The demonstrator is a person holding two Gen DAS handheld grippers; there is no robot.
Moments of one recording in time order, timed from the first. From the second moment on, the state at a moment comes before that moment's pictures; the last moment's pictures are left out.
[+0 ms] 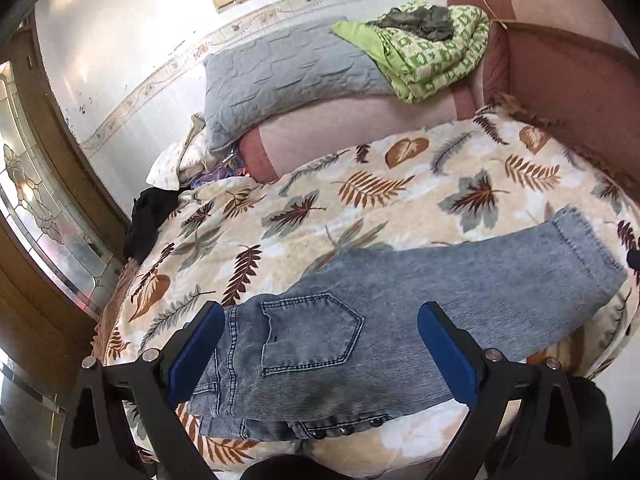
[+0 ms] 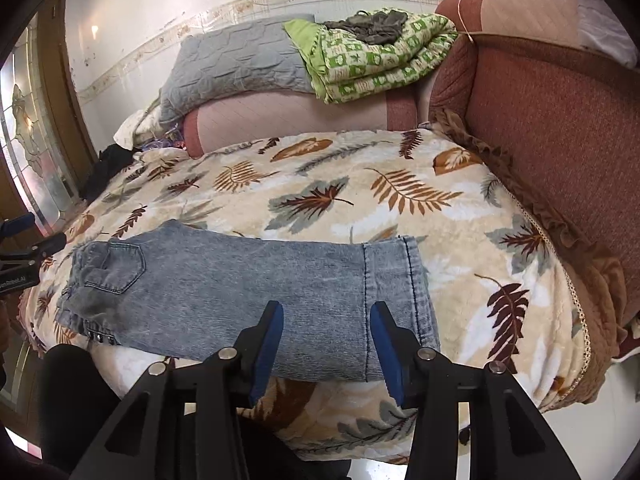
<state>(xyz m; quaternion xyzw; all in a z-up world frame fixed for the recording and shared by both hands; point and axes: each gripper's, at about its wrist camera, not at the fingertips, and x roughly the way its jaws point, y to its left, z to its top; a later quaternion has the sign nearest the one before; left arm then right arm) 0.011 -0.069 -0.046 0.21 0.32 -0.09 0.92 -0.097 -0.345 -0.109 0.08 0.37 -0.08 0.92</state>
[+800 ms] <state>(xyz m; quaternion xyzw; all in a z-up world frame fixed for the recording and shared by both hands) 0.015 -0.075 -0.046 0.19 0.33 -0.10 0.92 -0.097 -0.354 -0.121 0.10 0.38 -0.09 0.91</state>
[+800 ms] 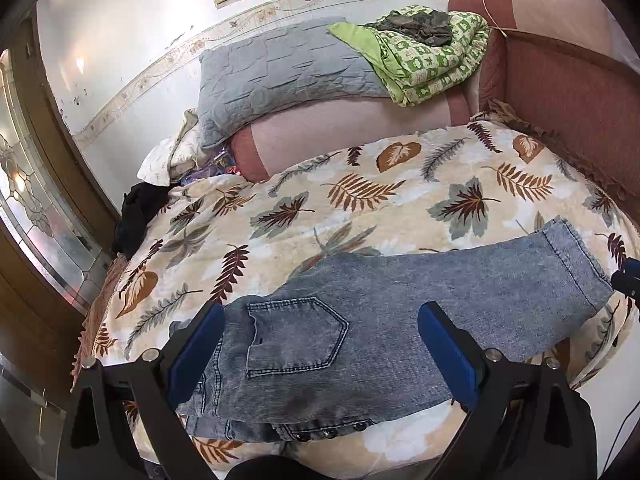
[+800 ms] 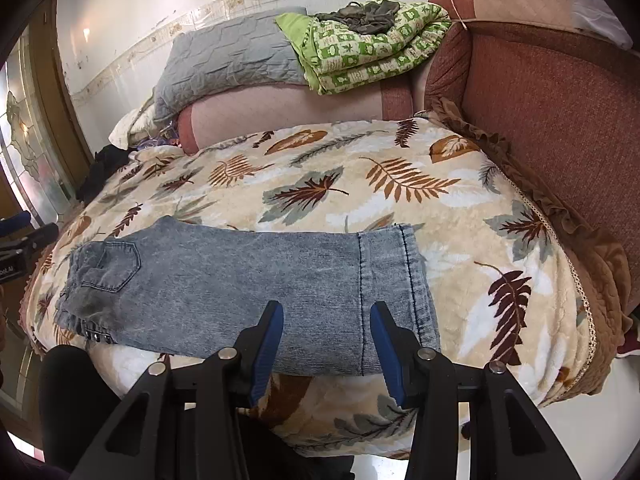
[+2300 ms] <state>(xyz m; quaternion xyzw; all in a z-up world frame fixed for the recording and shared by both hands) 0.032 -0.034 -0.066 0.15 0.37 -0.08 0.92 -0.071 -0.328 -0.127 0.07 0.41 -0.07 0.91</state>
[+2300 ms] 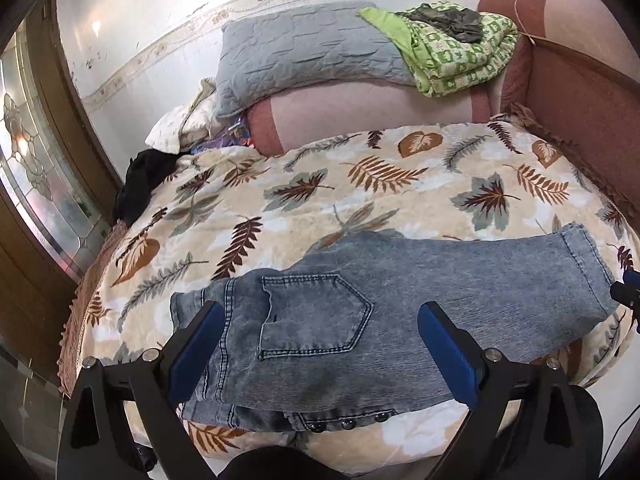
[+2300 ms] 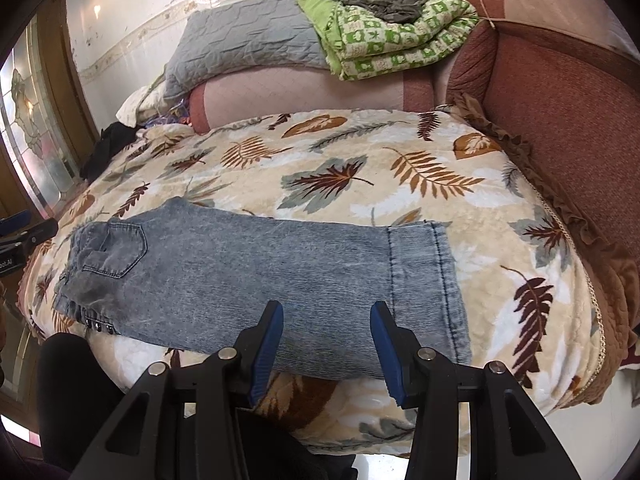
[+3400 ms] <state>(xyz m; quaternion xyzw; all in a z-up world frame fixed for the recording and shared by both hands) 0.049 -0.007 -0.101 0.12 0.41 -0.07 0.90 -0.036 -0.309 -0.145 0.07 0.44 -0.05 0.89</state>
